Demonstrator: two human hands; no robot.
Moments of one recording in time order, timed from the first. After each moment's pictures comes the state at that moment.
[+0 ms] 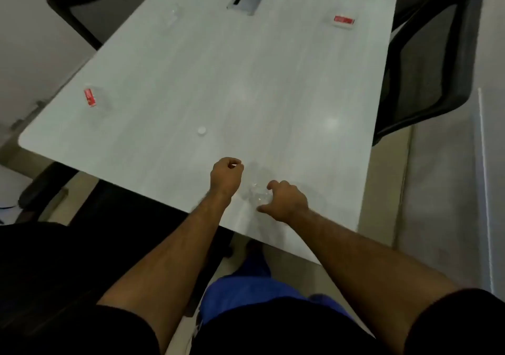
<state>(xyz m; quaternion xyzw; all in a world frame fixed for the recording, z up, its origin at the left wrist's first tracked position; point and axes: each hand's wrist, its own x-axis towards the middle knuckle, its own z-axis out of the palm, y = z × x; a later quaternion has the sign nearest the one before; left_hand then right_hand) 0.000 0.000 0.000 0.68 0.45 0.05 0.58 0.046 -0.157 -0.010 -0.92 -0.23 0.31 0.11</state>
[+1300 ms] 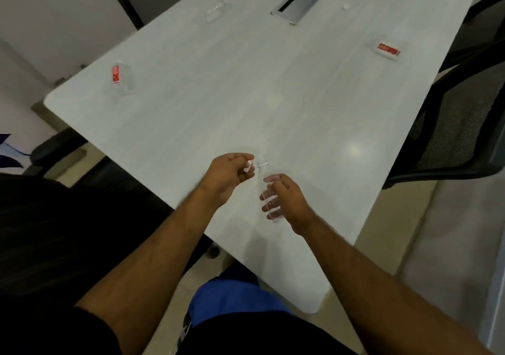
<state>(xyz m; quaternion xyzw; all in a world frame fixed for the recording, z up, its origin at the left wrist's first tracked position) 0.039 -0.013 0.054 0.45 0.44 0.10 0.77 0.114 -0.168 0.045 -0.71 -0.11 0.48 0.51</state>
